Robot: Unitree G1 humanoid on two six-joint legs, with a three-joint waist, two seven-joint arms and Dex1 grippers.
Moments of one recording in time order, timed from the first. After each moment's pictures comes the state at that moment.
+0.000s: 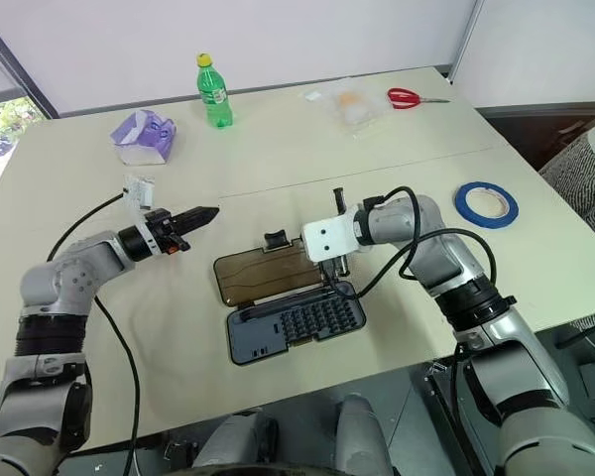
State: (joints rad) left arm -0.52 0.52 0.13 0.23 -0.59 0.67 -0.81; right arm -0.75 -0.61 0.38 0.08 -0.28 -0.10 1.07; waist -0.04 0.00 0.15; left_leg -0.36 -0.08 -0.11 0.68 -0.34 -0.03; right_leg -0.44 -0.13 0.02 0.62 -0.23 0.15
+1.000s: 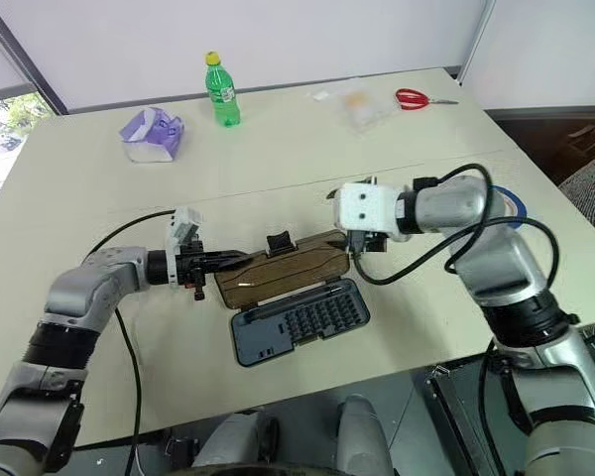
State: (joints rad) left arm -0.47 0.59 -0.06 0.06 -0.54 0.68 -1.13; right arm -0.67 -0.77 0.17 -0.27 -0.04 0.39 1.16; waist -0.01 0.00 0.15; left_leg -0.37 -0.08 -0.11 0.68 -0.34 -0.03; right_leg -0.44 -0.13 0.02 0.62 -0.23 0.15
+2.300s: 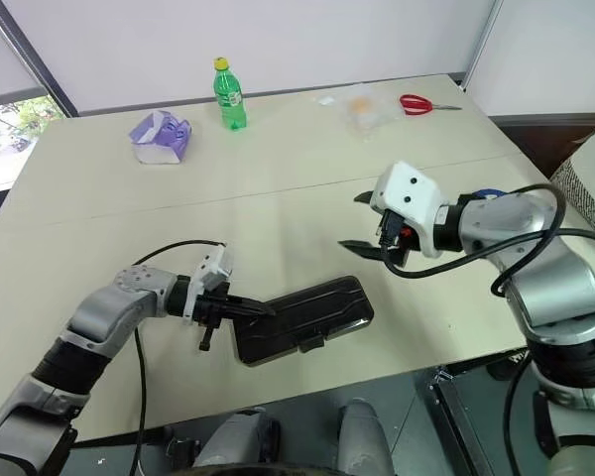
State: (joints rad) left arm -0.40 0.61 -0.23 -0.02 -0.51 0.64 -1.25; right arm -0.50 -0.81 -0.04 -0.51 0.36 0.84 1.00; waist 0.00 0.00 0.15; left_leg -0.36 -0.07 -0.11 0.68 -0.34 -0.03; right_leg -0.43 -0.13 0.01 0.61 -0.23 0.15
